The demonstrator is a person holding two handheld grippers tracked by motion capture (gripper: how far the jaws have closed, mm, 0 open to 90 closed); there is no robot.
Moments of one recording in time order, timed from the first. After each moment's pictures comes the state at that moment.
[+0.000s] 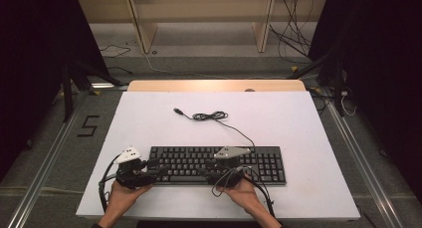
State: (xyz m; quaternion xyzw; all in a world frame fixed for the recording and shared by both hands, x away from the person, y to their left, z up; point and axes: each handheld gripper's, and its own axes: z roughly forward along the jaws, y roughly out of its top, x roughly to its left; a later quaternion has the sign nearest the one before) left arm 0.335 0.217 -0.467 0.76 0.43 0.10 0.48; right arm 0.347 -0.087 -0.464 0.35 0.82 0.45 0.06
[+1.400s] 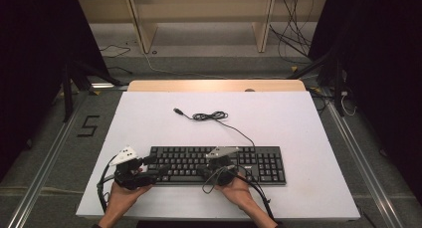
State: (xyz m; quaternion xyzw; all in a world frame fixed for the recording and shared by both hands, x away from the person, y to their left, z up) left arm 0.331 0.219 -0.462 0.74 0.43 0.11 0.51; right arm 0.357 -0.070 -0.479 0.35 0.84 0.42 0.06
